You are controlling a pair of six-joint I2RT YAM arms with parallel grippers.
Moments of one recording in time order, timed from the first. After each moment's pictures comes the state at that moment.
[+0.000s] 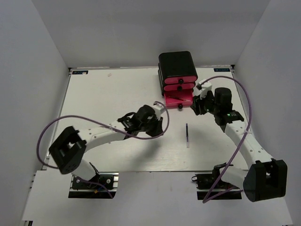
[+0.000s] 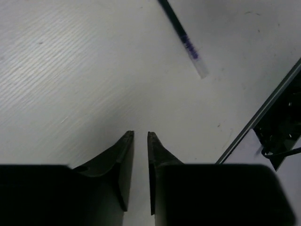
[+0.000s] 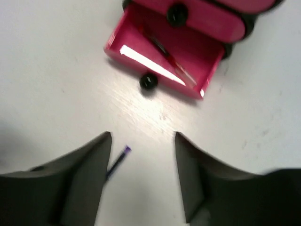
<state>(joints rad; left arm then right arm) -0.89 1.49 0.91 -0.12 0.15 -0.38 0.20 1.15 0.84 -0.19 -0.35 -0.26</state>
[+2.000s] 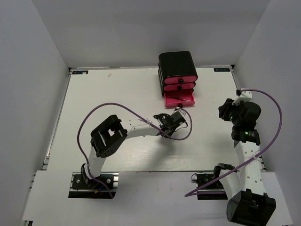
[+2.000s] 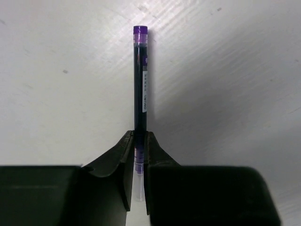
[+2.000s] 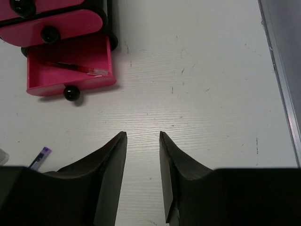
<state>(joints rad) -1.09 2.04 1.44 -0.50 -0.35 -0.40 -0.20 0.82 0.66 -0.23 -0.26 0.05</state>
